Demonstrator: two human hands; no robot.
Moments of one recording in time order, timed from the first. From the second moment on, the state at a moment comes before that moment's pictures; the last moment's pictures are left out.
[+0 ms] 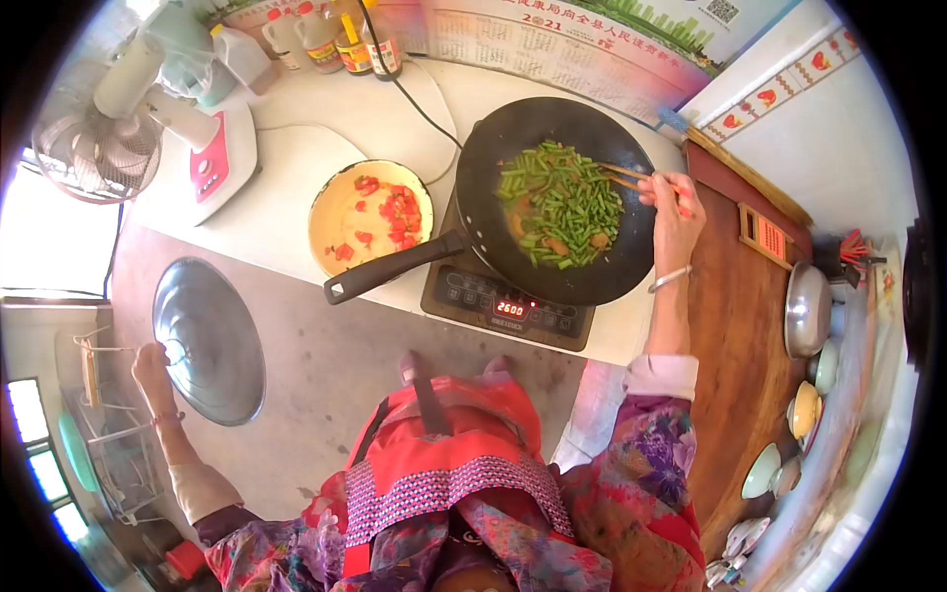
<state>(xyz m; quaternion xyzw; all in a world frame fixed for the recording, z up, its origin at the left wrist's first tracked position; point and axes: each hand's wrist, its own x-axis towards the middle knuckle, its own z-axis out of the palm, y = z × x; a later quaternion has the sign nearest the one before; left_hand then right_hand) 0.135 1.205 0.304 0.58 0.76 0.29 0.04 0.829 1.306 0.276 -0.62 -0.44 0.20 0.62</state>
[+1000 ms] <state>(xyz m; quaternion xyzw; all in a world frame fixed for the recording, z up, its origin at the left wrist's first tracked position) 0.139 1.135 0.183 0.40 0.82 0.37 0.17 0.807 1.272 0.252 -0.60 -0.28 0.27 0.70</state>
